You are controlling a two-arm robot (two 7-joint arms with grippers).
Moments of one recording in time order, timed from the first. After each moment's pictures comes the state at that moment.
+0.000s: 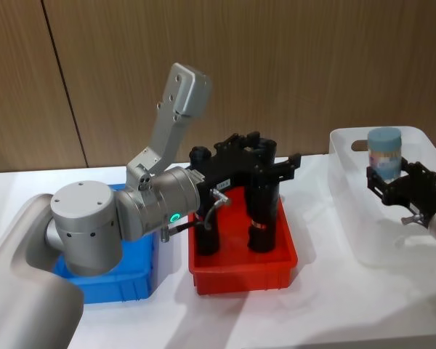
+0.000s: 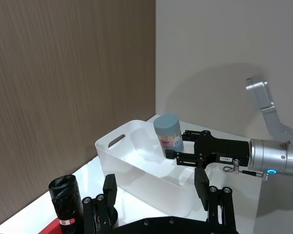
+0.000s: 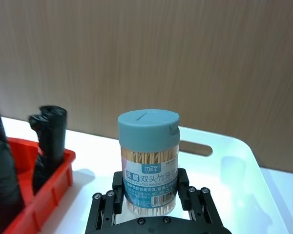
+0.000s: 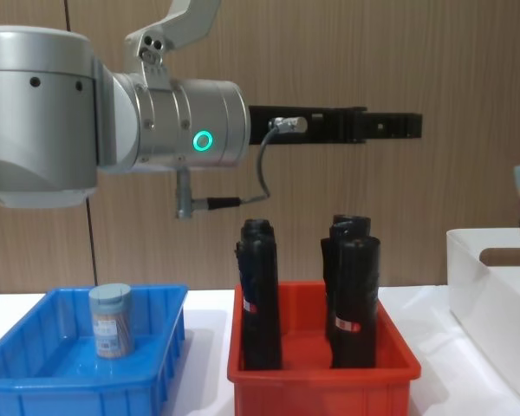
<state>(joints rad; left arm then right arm) -0.59 0.16 0.39 -1.39 -0.35 0.33 -0.57 0.38 0.31 -0.14 -1.26 0.18 0.06 0.20</state>
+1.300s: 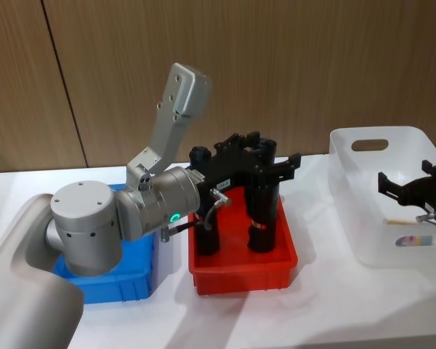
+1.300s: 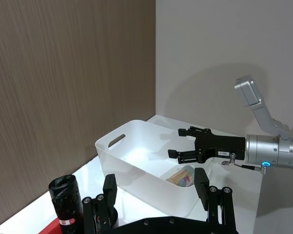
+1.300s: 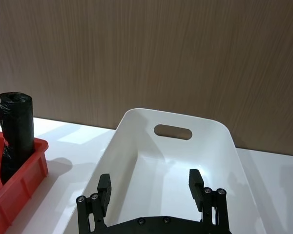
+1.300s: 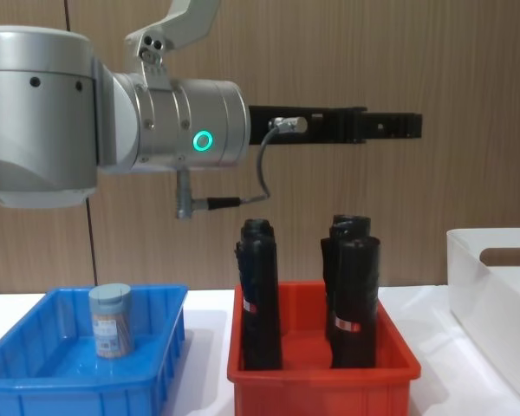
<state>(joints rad) -0.59 0.16 0.39 -1.39 -0.35 0.33 -0.57 0.42 0.32 -0.11 -1.20 0.18 0.12 0.19</state>
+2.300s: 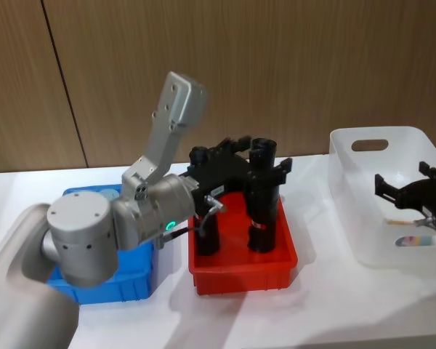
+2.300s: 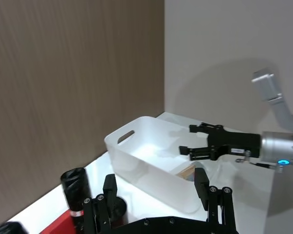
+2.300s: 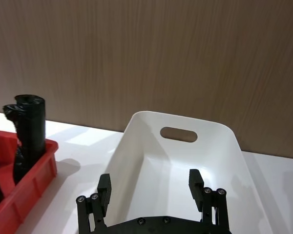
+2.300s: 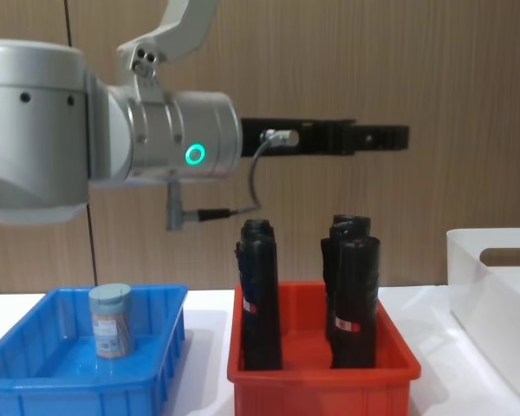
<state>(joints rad) -0.57 0.18 0.40 -1.40 -0.34 0.31 -0.53 0.38 0.33 -0.11 -1.25 0.19 0.12 0.18</state>
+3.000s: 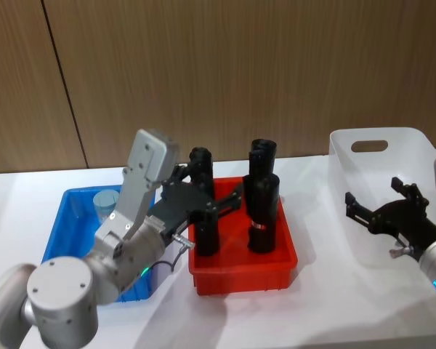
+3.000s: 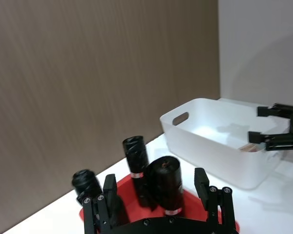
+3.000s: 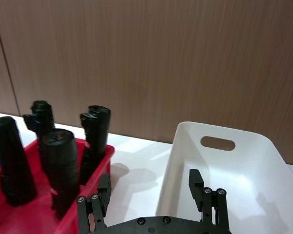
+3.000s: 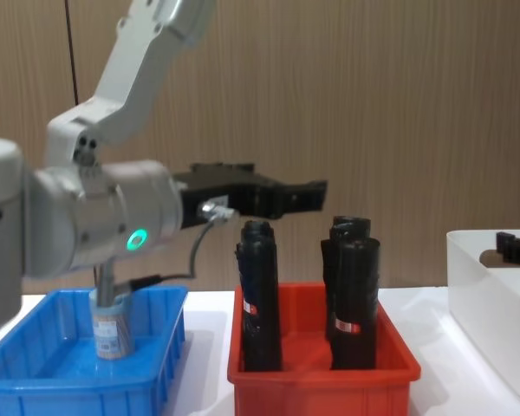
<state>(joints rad) -0.39 0.29 0.43 -1.52 -0.27 0.15 -0.26 0.18 0.33 -0.17 -1.51 0.24 0.07 0.12</state>
